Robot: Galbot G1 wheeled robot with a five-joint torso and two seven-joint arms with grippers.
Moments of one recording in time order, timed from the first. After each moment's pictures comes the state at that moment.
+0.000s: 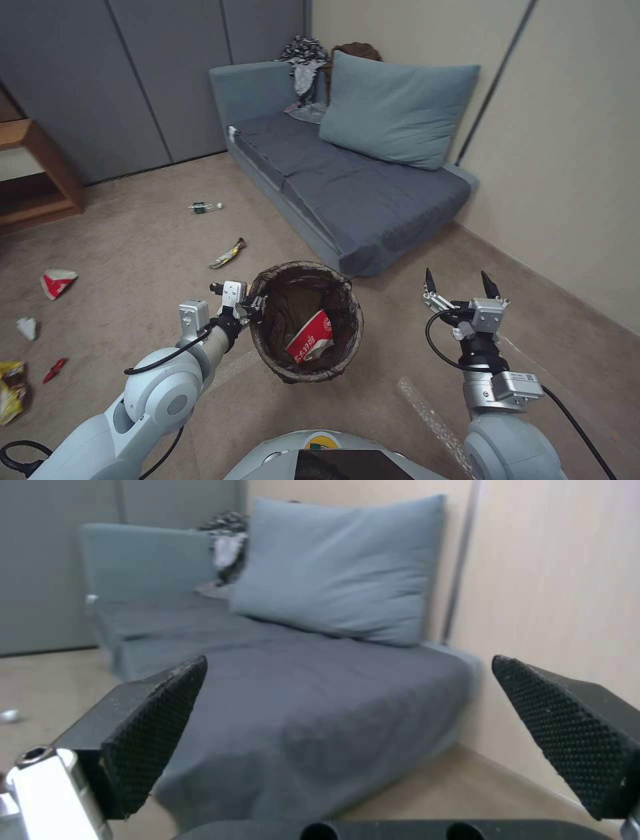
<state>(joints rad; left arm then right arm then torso) 1.42 -0.87 -0.32 -2.34 -0.95 0.50 -0.39 -1.80 1.23 0.55 2.35 0.15 0.10 0.35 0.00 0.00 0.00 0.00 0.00</state>
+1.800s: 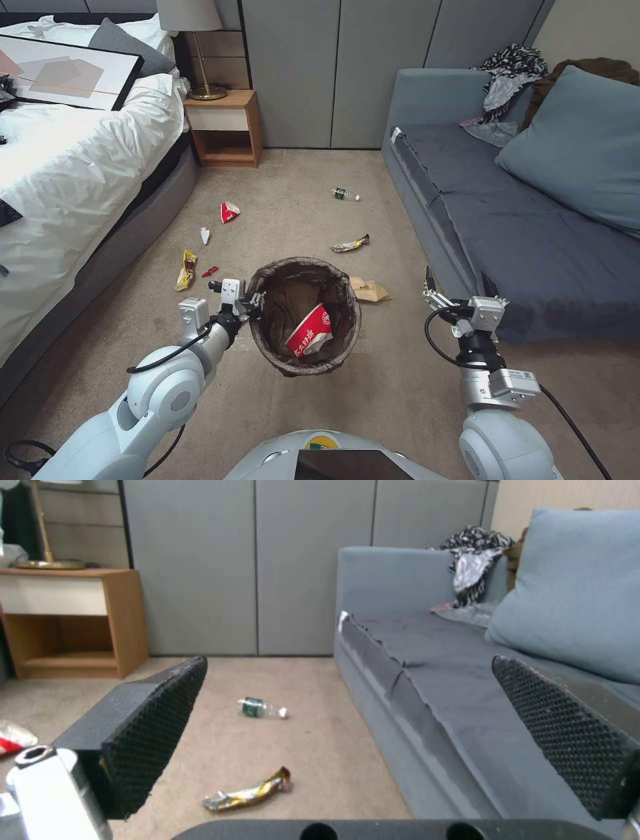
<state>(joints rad) 1.42 -0.90 -0.33 -2.33 -0.93 0.48 -0.40 -1.78 1.24 0.54 2.34 0.16 0.10 0.37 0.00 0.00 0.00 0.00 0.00</state>
